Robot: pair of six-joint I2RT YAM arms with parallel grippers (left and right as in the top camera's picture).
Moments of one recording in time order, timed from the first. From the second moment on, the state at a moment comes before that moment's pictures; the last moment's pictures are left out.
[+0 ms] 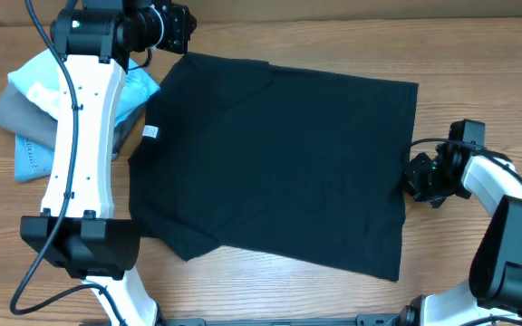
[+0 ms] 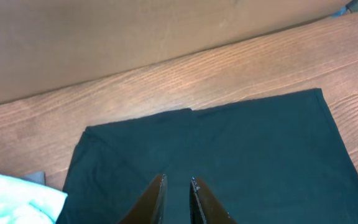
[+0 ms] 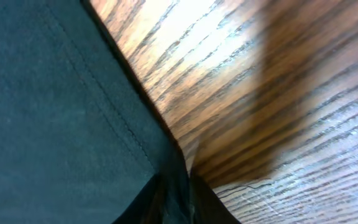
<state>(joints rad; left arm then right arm) -0.07 1.96 2.20 -1.03 0.38 0.09 -0.27 1.74 0.92 -0.61 -0.27 0.54</state>
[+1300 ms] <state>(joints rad) -0.07 1.75 2.21 -1.52 0.19 0.06 -0.51 1.45 1.22 -0.95 -0.46 0.34</state>
